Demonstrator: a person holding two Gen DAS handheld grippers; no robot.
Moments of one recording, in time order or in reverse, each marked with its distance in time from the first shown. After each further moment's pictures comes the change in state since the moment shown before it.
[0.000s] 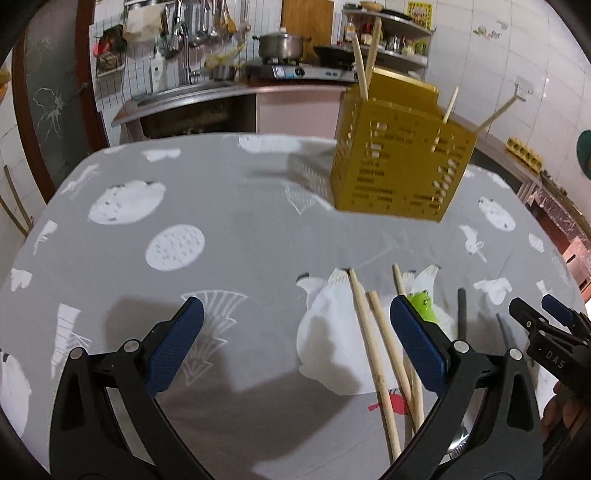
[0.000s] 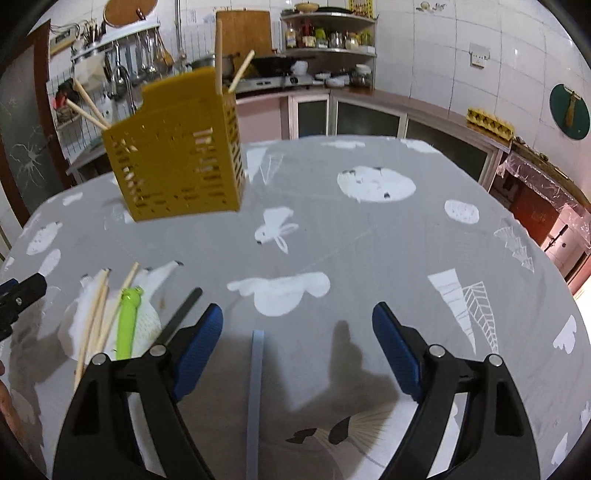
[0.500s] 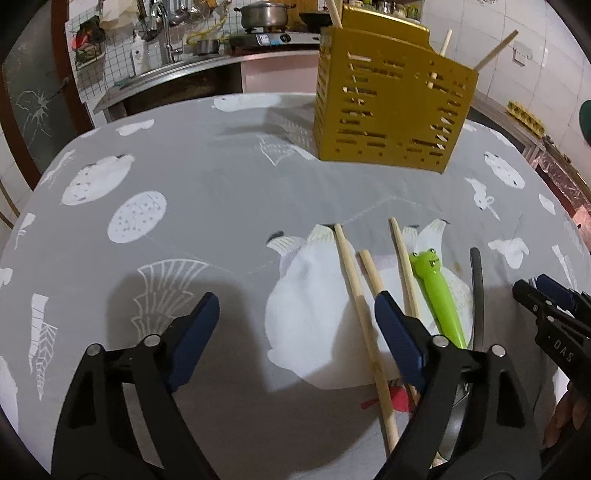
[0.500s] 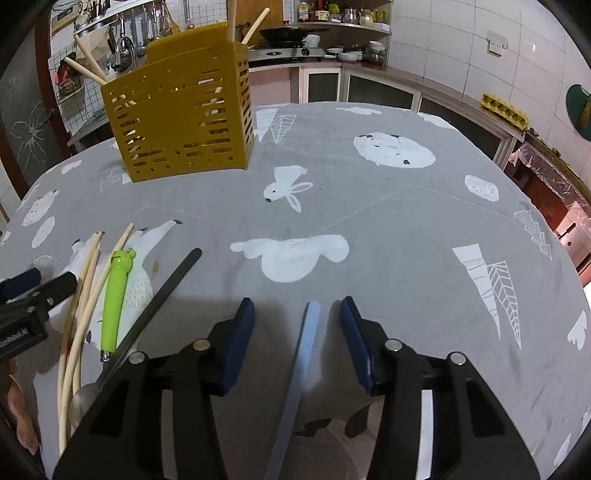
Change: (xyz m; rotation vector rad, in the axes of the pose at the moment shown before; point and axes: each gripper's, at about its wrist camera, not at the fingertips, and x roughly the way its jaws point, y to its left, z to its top) left arm 0.033 -0.022 -0.014 0.057 0.117 0.006; right arm 0.017 0.007 -0.011 -0.029 0.089 0.020
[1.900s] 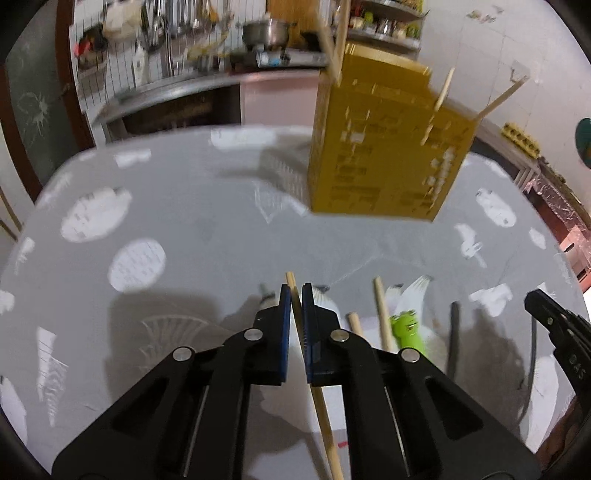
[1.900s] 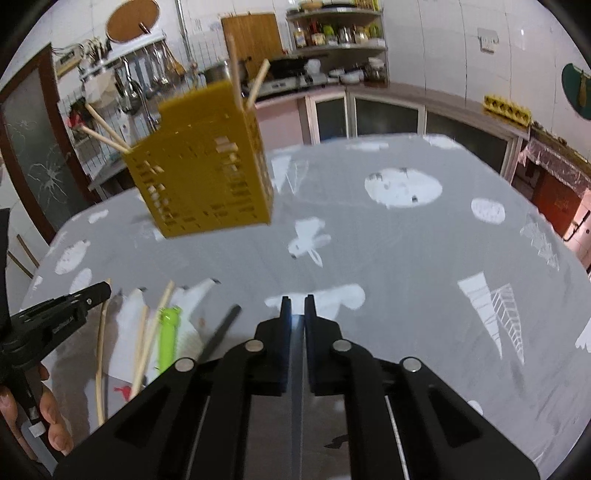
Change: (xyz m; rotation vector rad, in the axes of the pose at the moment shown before) left arm -0.026 -0.001 0.036 -0.018 -0.098 -0.028; right arm -0.039 -0.004 0.029 0.077 -0.143 0.114
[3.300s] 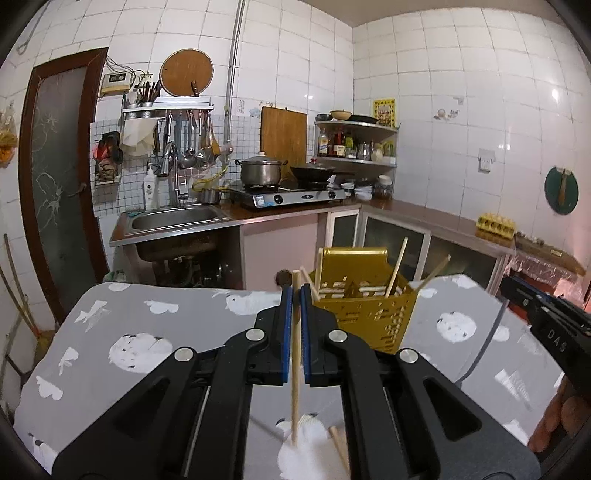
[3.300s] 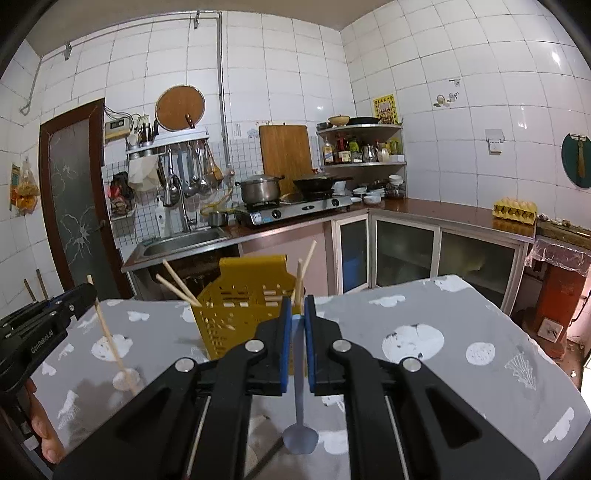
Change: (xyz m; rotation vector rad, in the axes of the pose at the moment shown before) left arm -0.125 0.005 0.051 0.026 -0.498 -0.030; right arm -0.088 0.033 0.069 -0.072 -0.443 0.072
